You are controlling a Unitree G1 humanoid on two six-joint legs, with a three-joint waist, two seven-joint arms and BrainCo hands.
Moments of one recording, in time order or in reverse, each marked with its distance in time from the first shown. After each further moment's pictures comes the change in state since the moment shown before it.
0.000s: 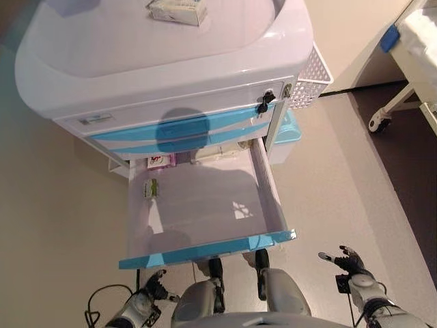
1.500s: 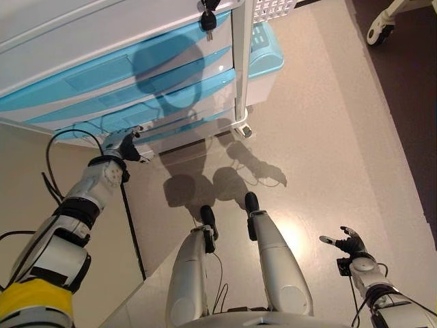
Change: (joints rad) left arm -0.654 0.433 -0.059 -0.221 0.063 0.058 0.075; right arm -0.016 -0.046 0.033 -0.044 0.013 -0.012 -0.012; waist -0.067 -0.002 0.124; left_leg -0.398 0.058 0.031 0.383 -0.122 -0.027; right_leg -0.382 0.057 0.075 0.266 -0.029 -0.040
